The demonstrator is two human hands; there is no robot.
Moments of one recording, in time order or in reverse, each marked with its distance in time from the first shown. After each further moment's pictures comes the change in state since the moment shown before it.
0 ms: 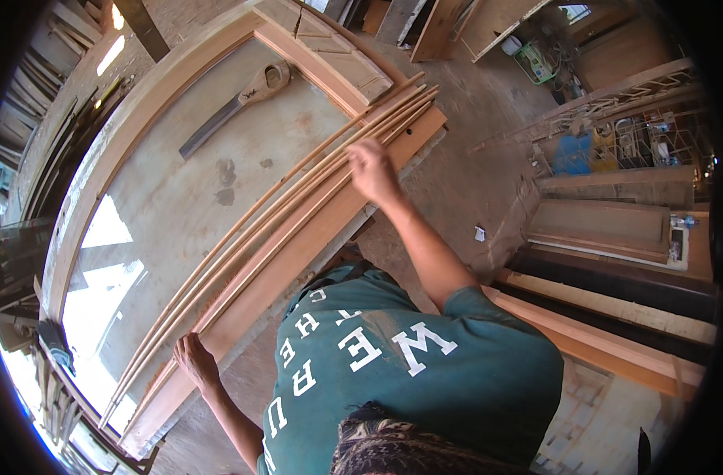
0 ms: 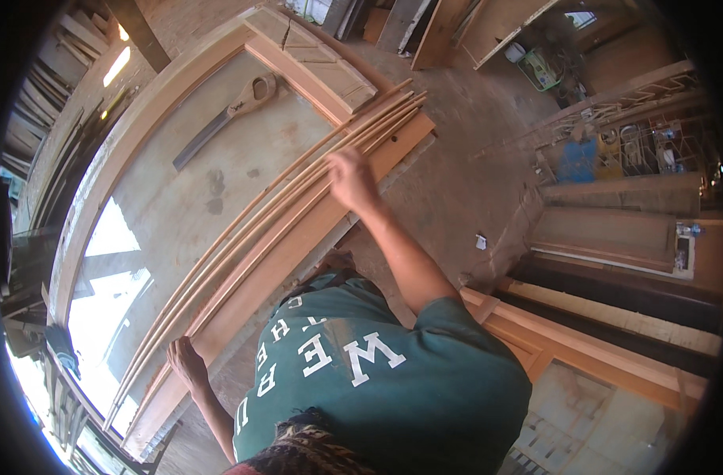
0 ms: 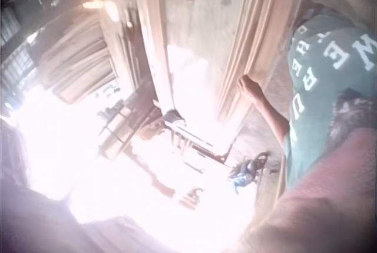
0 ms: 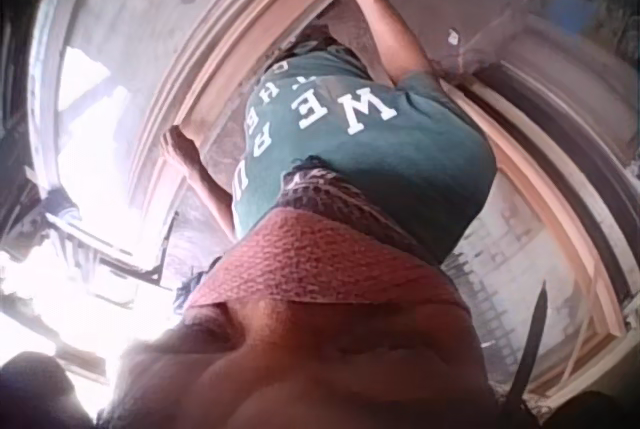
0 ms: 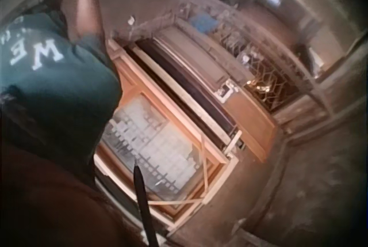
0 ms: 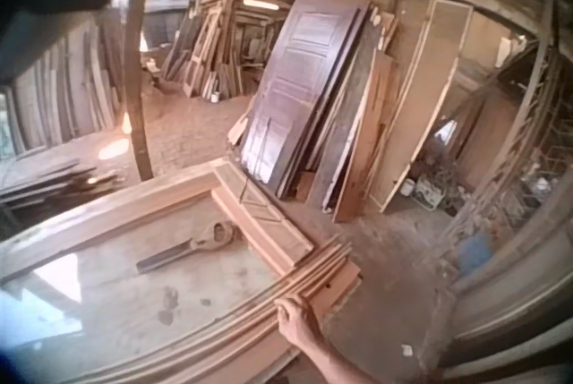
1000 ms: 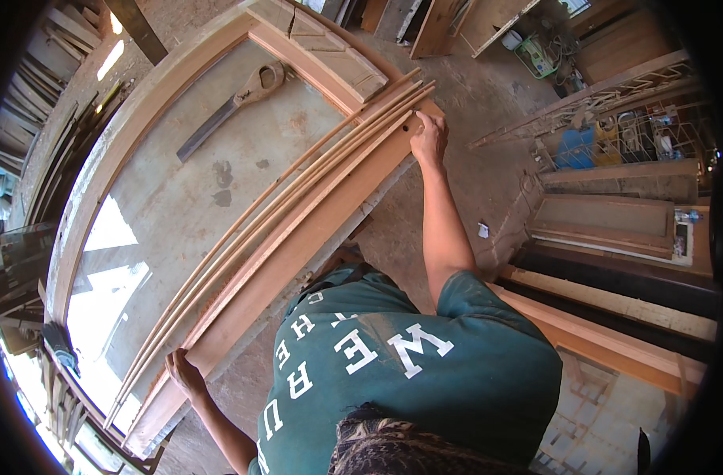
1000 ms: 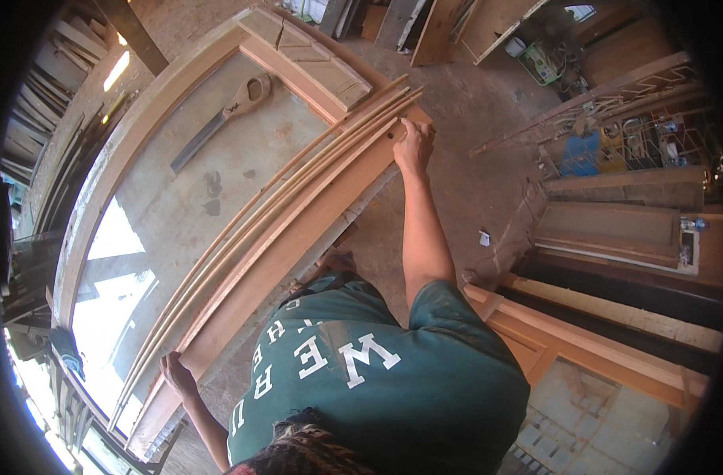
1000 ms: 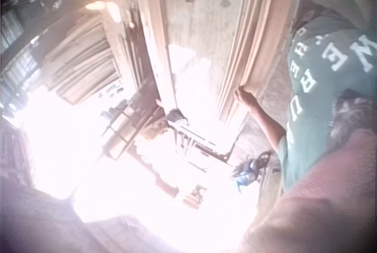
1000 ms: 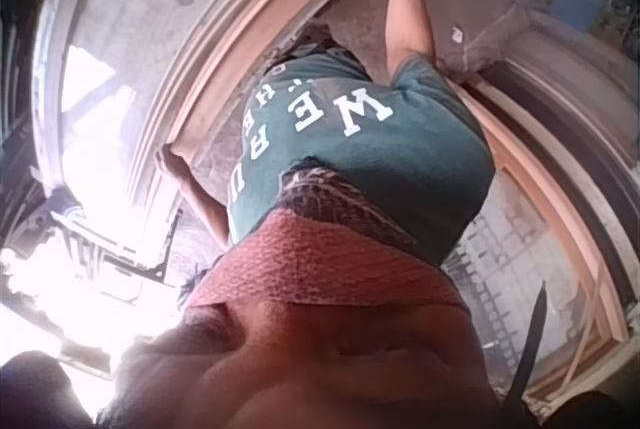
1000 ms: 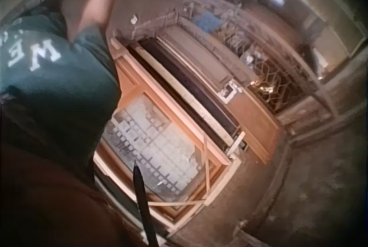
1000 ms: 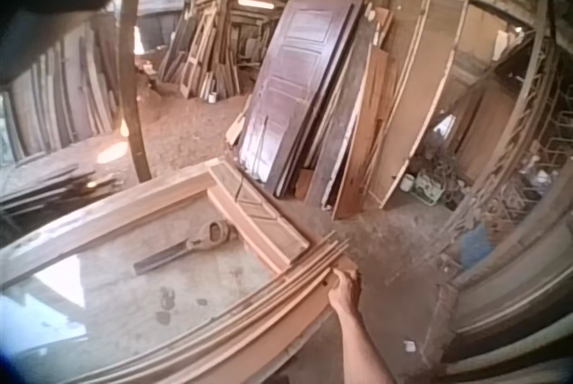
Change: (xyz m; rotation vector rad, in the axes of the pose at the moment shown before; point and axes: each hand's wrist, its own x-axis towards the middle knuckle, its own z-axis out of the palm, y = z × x) left_hand -0.011 -0.084 0.002 0.018 0.003 -0.054; right_hand 0.015 0.146 -0.067 -0.487 0.150 0.454
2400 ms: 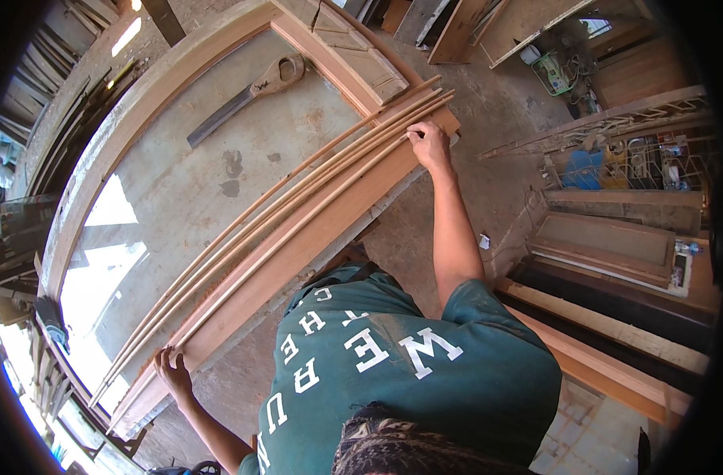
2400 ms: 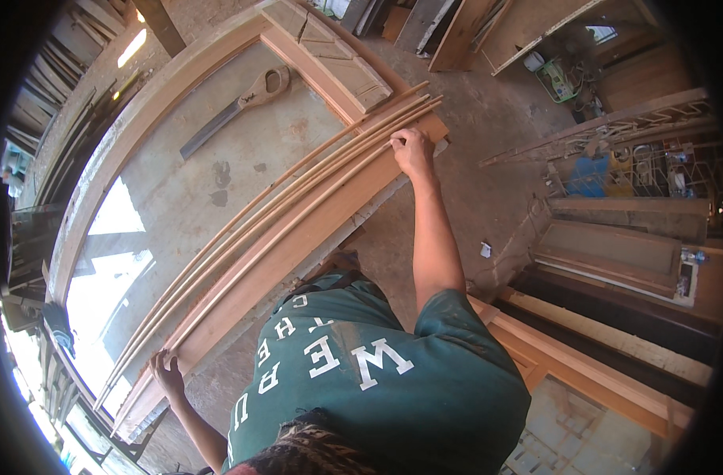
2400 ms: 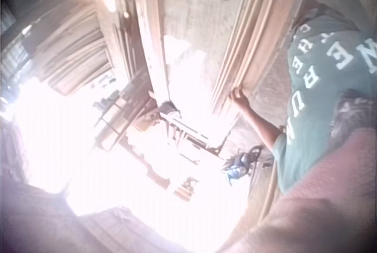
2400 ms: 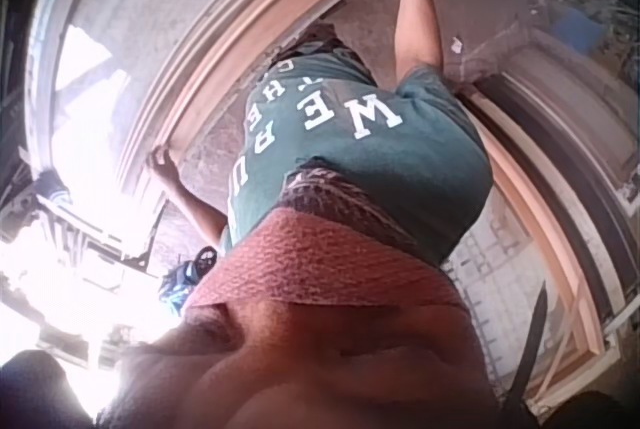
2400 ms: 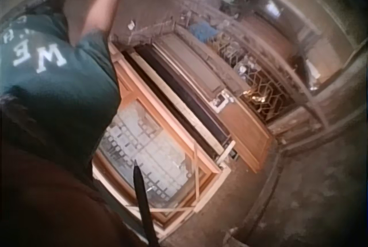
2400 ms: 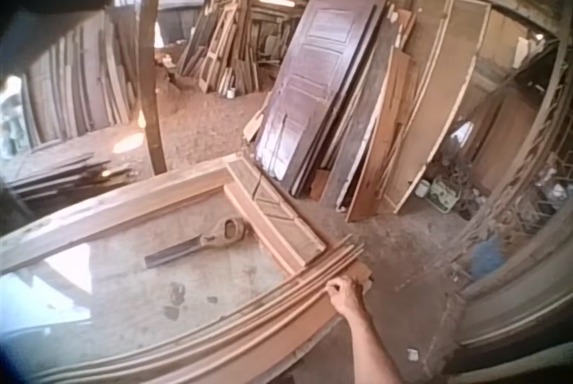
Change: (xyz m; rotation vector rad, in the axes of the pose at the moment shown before) left_hand -0.024 -0.028 -0.025 -0.115 -0.029 -0.162; right_hand 0.009 -0.034 -0.013 0.220 -0.203 -0.172
